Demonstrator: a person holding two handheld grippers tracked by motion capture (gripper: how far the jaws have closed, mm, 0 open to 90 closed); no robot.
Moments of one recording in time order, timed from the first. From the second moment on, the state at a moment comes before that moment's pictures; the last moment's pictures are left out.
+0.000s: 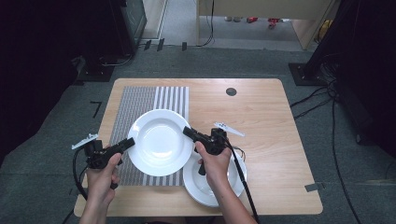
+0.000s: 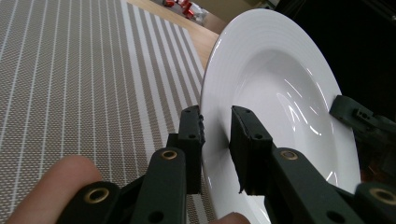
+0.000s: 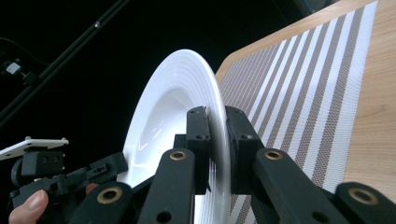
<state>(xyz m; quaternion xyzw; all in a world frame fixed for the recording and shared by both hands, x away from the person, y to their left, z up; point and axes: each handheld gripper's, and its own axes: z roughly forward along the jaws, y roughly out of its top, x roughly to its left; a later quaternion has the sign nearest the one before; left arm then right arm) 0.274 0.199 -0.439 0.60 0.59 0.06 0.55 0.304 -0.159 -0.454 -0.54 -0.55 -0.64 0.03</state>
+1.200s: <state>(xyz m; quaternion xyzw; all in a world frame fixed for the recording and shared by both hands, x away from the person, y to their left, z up) 0.311 0.235 -0.486 0.56 0.65 0.08 0.51 0.393 -0.099 -0.461 -0.51 -0.64 -0.58 0.05</state>
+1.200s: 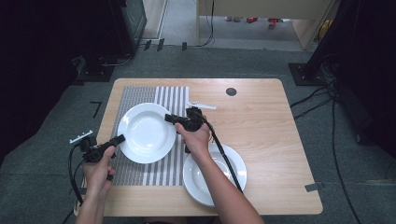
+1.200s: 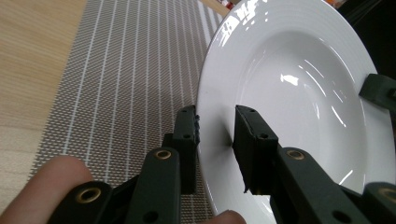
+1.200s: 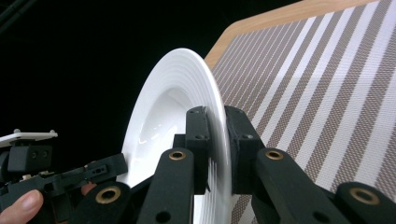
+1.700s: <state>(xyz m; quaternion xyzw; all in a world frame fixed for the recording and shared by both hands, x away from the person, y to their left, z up) 0.321 0.234 -0.502 0.56 0.67 0.09 0.48 0.430 -0.089 -0.472 -0.50 -0.66 -0.56 0.07</state>
